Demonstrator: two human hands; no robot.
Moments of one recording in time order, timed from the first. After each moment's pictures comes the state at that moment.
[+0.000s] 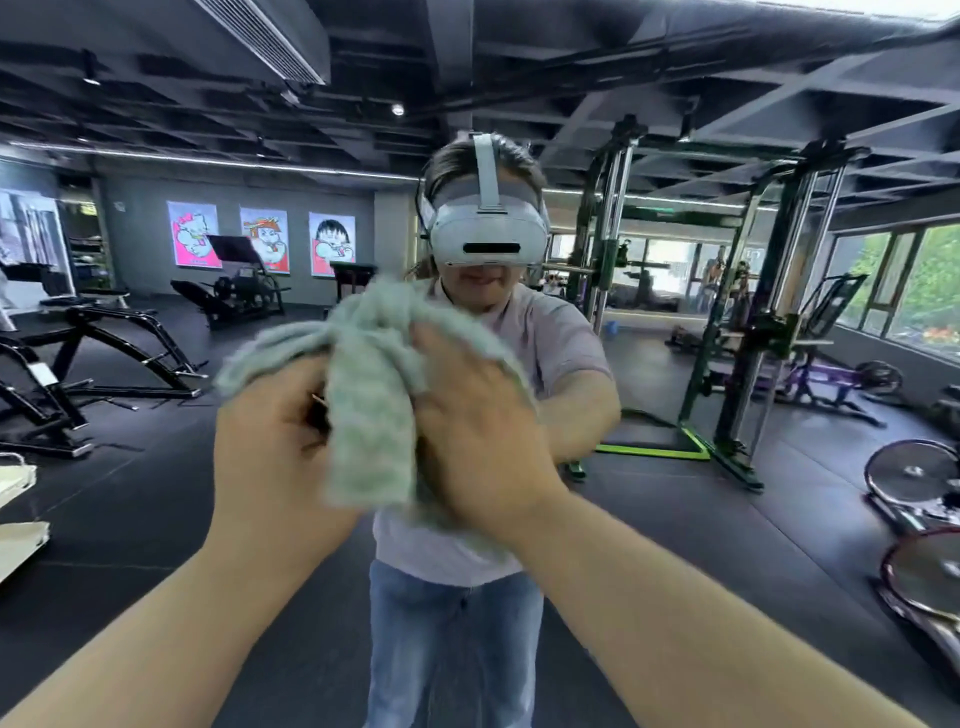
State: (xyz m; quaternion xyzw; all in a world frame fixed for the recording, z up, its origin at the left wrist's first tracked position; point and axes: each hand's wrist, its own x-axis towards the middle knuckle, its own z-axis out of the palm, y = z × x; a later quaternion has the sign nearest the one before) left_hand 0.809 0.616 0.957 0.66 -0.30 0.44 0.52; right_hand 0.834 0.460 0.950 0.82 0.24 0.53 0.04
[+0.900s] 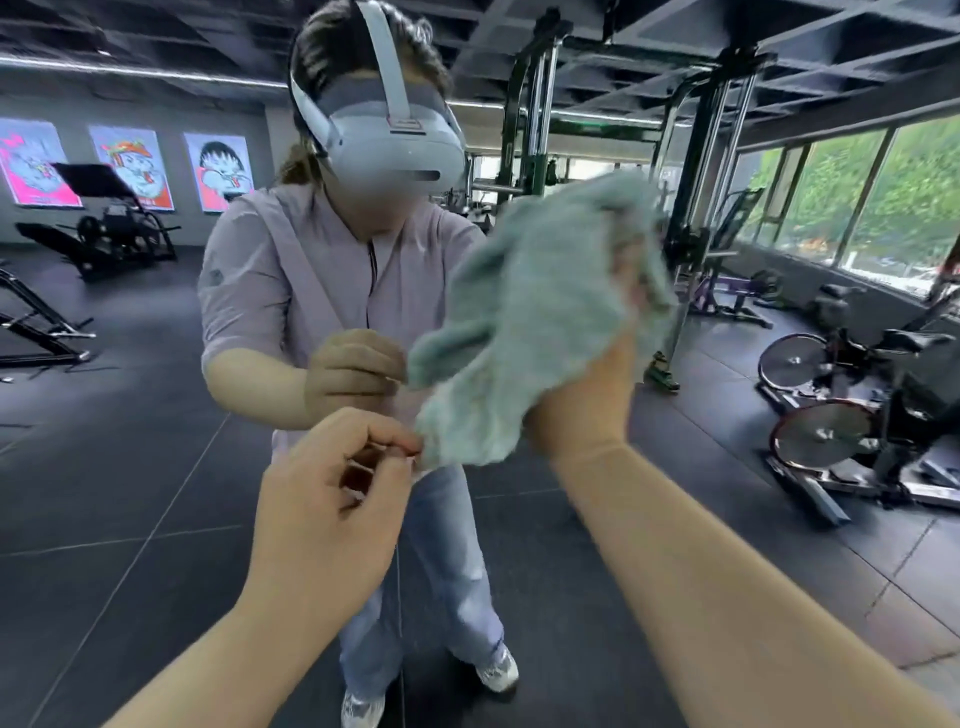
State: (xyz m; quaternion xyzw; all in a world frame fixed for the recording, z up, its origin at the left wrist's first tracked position) left_hand 0.805 0.622 0.869 0.72 -0.27 0.21 0.60; right_hand 0.822 0.432 0.896 0.79 -0.14 0.53 -0.26
